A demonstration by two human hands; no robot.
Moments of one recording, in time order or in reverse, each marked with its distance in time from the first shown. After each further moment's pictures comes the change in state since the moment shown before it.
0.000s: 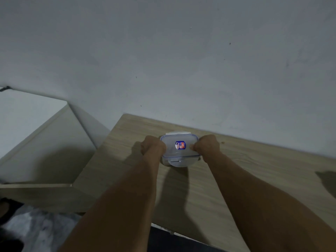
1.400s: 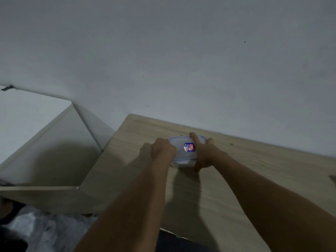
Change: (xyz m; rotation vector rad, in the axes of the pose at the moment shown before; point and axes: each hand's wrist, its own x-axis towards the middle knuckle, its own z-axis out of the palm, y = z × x) left_hand 0.007 -0.008 0.007 -0.095 -0.104 0.038; right_hand -0.001 0.001 0.014 -0.747 -0.296 -0.391
